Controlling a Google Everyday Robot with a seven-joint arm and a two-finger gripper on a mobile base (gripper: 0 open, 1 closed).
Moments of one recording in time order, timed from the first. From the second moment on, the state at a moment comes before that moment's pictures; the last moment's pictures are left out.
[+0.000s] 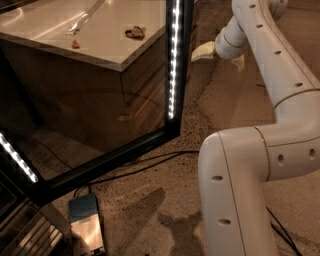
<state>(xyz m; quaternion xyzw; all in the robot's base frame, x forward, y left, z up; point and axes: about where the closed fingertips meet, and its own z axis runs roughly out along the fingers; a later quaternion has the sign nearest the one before) 0.829 -0.227 0.822 0.05 0.97 0.09 0.23</state>
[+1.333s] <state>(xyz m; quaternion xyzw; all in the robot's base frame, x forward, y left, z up) 0.831 -0.254 0.764 0.06 0.97 0.09 0.21</state>
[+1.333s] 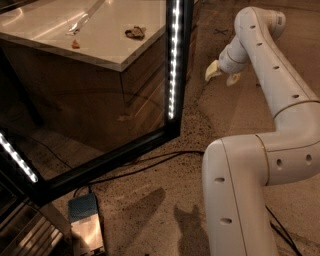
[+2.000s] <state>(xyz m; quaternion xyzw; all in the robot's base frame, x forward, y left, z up) 0.831 -0.254 0.764 0.06 0.97 0.09 0.21</state>
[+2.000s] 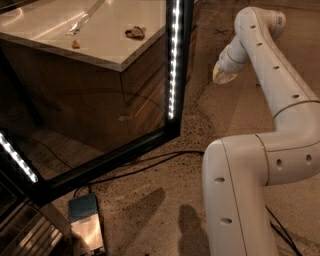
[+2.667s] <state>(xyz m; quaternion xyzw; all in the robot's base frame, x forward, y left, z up) 0.833 -0.254 0.763 0.06 0.97 0.09 0.21</state>
